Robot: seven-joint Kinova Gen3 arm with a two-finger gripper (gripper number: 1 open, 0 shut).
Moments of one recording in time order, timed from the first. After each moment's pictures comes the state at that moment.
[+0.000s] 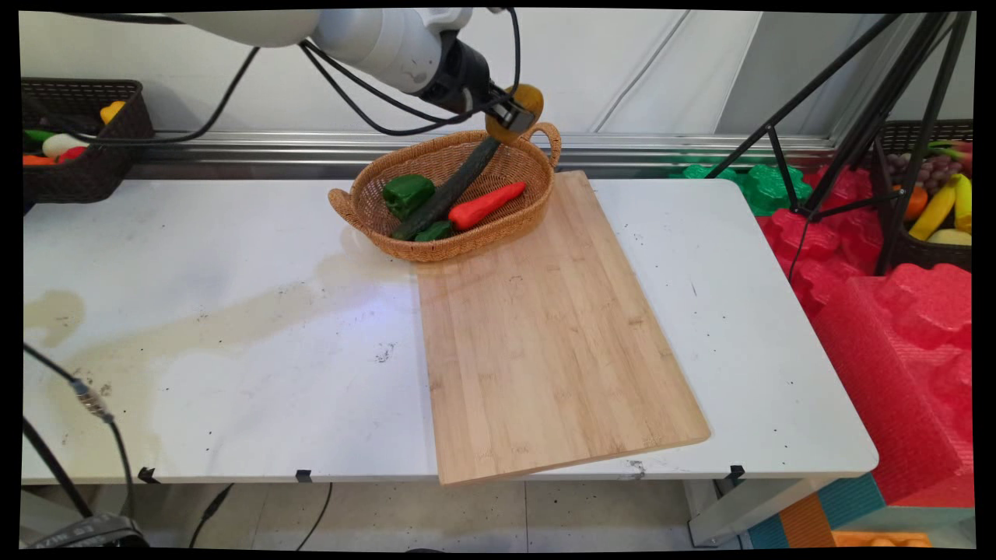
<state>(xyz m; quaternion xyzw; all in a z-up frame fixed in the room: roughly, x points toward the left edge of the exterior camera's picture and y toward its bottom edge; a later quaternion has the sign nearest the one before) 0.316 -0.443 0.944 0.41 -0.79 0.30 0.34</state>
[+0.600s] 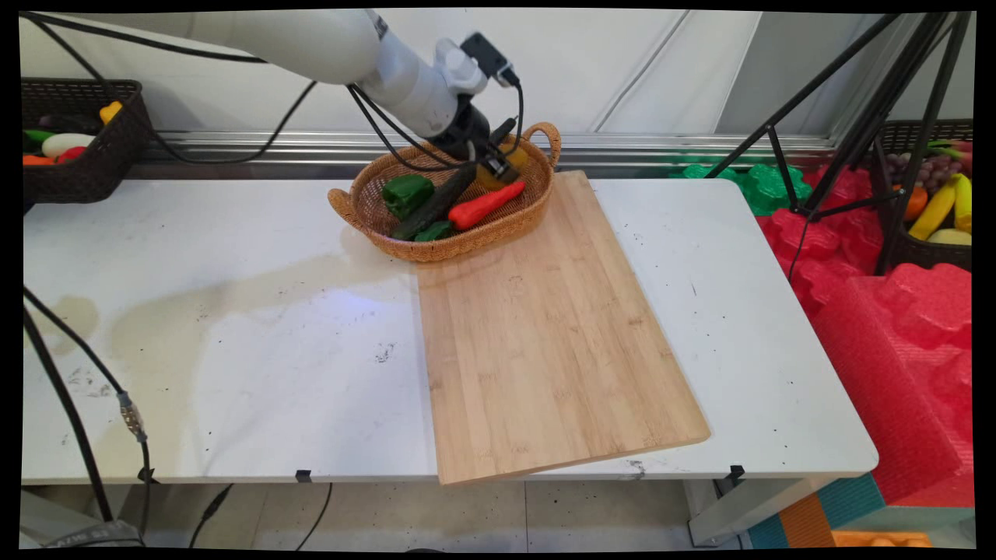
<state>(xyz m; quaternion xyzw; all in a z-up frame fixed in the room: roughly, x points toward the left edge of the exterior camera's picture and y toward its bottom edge) 0.325 -0.502 0.868 0.41 -0.84 0.25 0.26</state>
